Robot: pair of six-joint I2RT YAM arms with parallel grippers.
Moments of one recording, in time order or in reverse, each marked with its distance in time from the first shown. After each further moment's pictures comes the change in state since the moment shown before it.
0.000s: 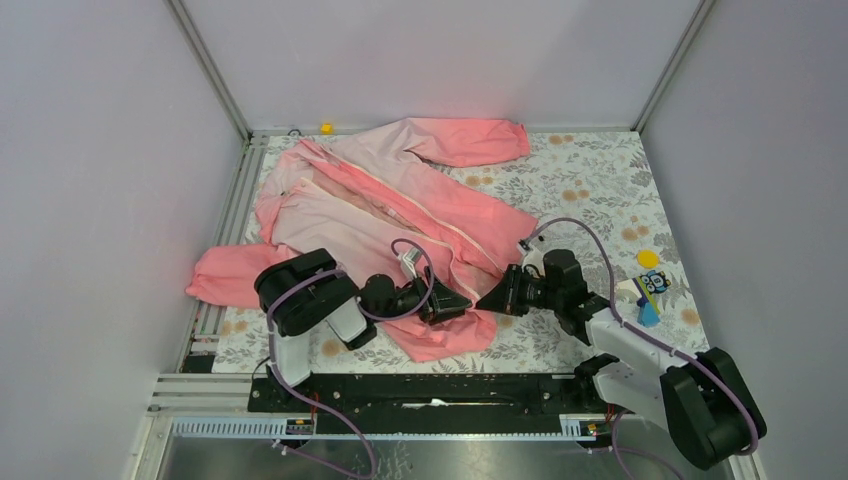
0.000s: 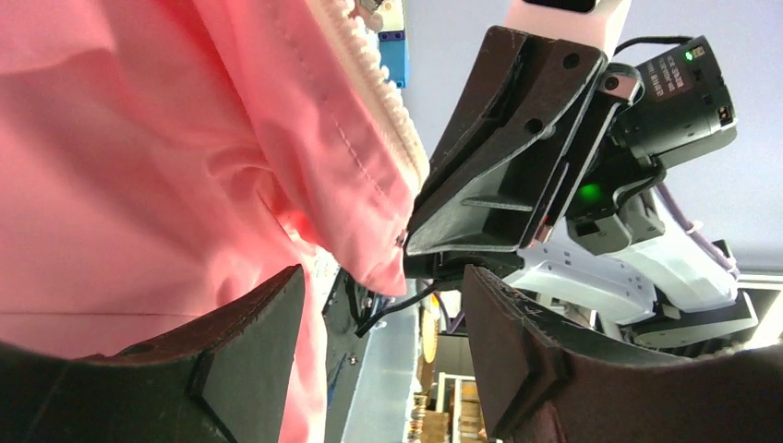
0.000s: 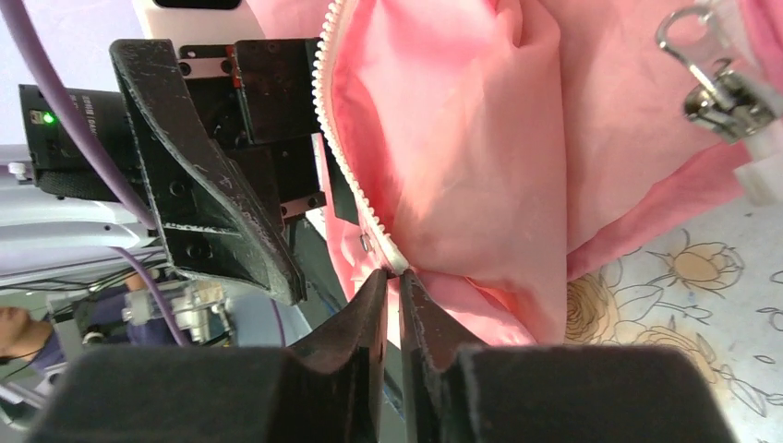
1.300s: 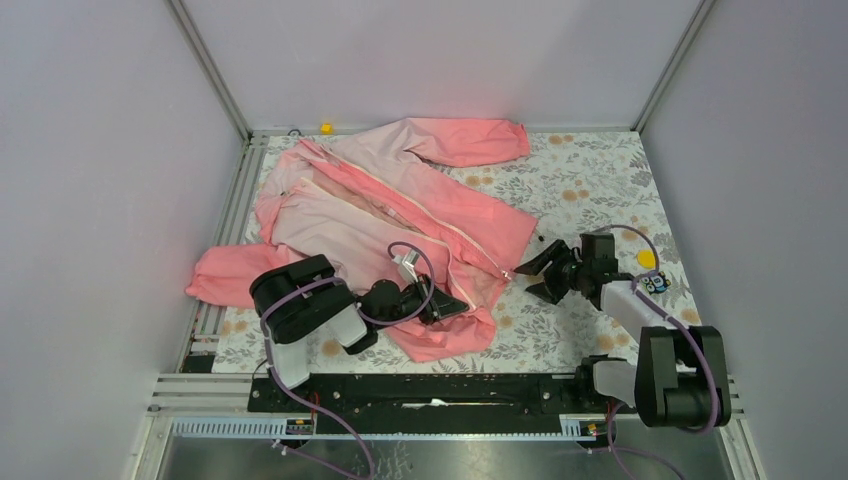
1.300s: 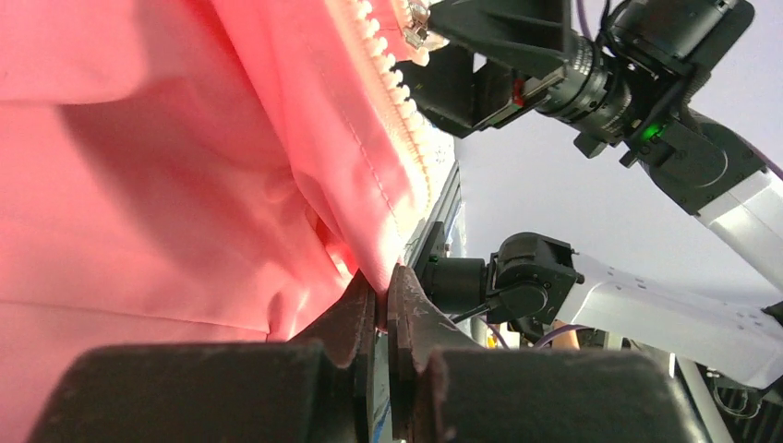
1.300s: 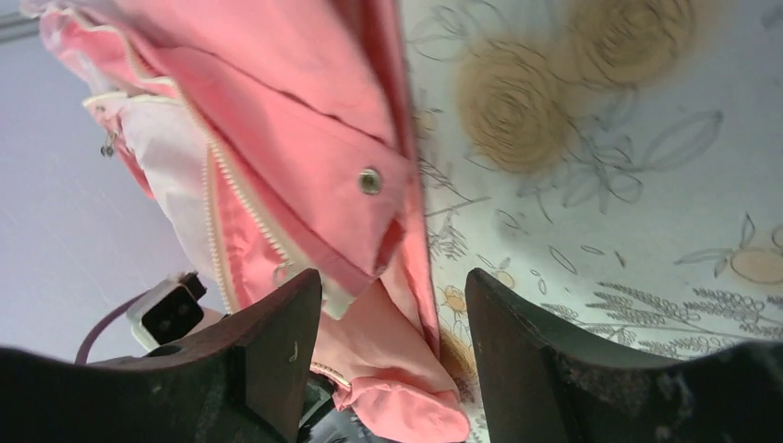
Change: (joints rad) left arm -0.075 -0.027 -0.015 -0.069 -0.208 0.078; right arm -0.422 0.164 0.149 -0.280 0.121 0.113
